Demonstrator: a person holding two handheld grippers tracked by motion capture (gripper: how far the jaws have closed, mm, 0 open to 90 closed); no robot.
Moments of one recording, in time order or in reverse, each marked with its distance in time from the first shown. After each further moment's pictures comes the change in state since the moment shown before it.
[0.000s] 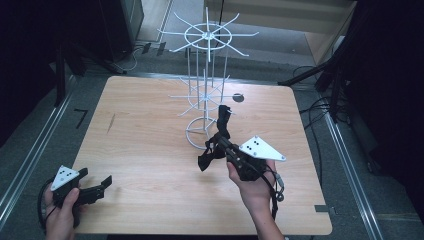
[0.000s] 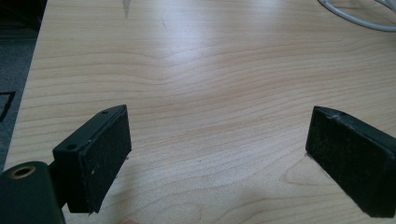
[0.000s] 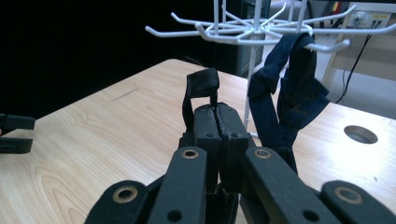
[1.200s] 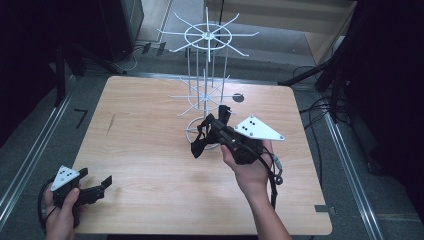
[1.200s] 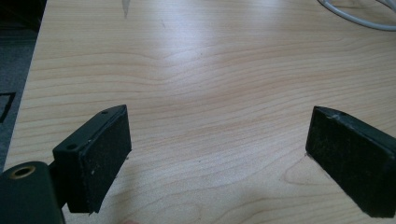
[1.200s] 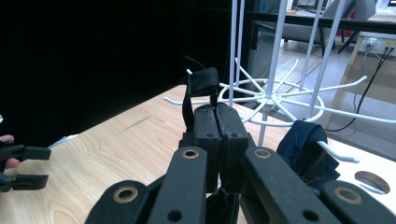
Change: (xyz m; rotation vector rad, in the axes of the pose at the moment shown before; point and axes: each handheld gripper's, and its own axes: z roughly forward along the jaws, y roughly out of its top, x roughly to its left) left arm 0.000 0.000 0.000 -0.003 0.002 0.007; right arm 0.005 0.052 0.011 -0.043 0.046 -0.029
